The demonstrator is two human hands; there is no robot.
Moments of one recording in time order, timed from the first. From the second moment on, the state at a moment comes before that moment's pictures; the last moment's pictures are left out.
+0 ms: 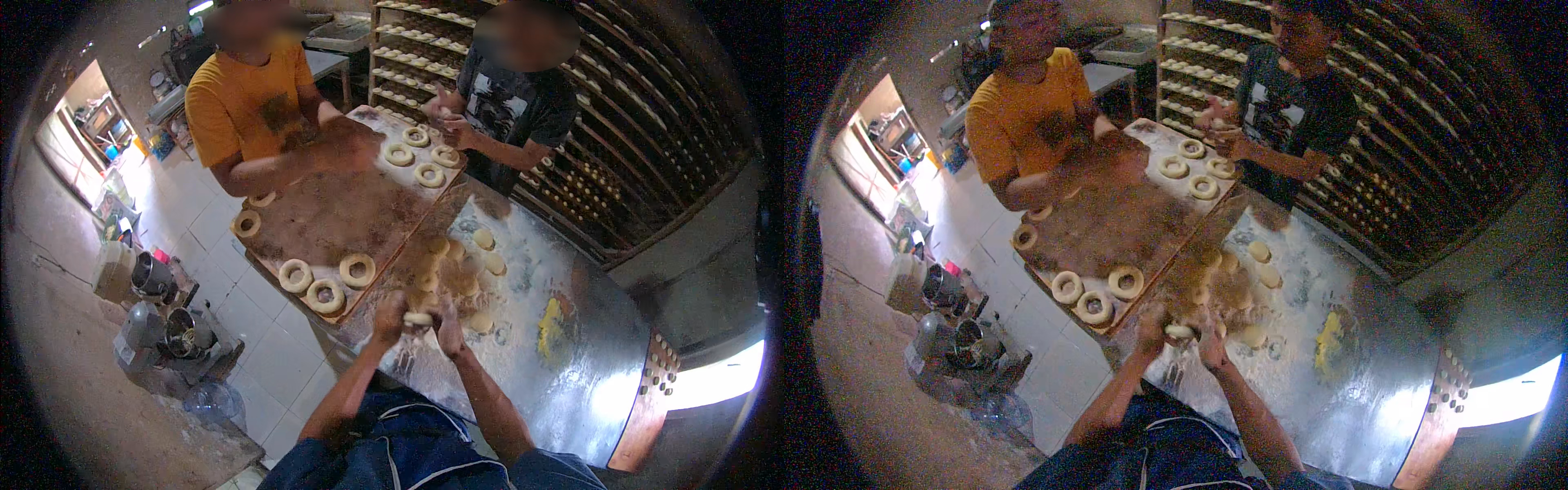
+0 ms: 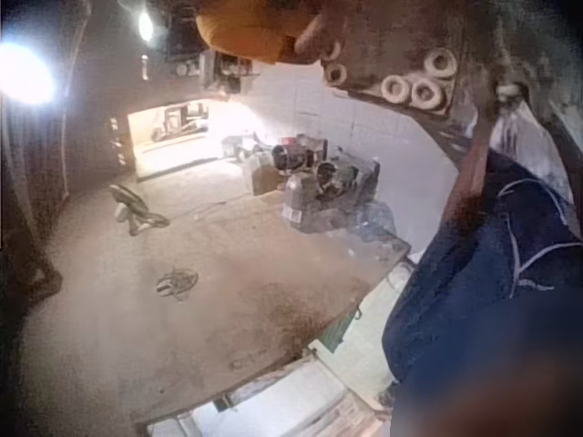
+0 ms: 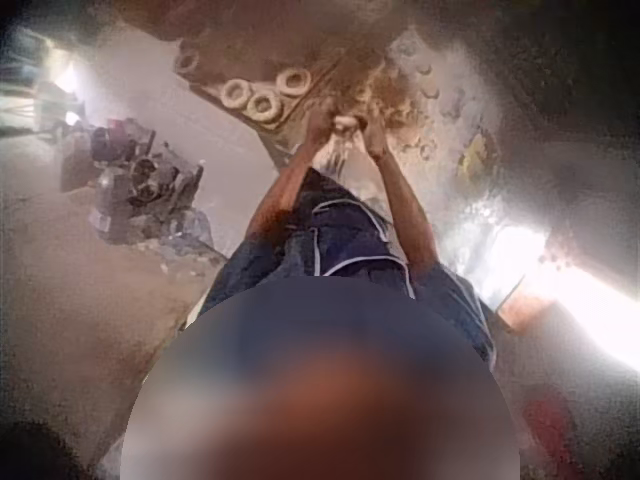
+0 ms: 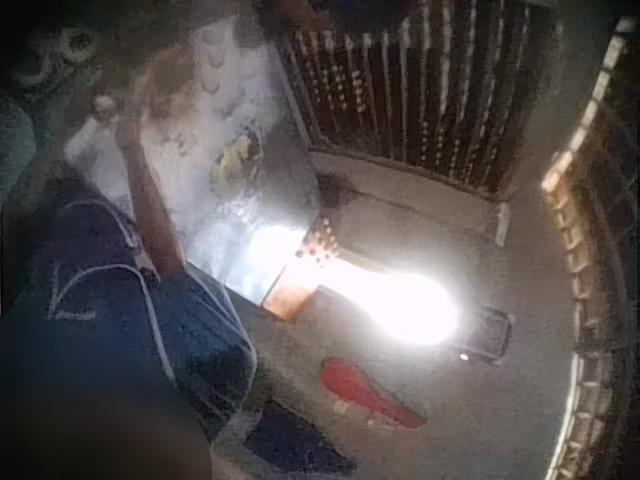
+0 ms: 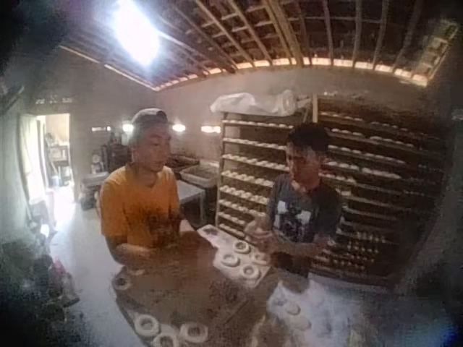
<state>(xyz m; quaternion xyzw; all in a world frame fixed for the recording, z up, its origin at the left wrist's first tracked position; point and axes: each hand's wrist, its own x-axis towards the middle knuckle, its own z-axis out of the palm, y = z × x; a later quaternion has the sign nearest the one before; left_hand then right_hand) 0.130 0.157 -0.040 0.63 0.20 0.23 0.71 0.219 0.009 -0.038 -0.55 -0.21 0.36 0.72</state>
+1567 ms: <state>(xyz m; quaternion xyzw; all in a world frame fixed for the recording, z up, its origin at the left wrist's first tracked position) 0.116 -0.005 0.057 0.41 0.10 0.07 0.91 0.217 -0.130 0.071 -0.53 -0.11 0.37 0.76</state>
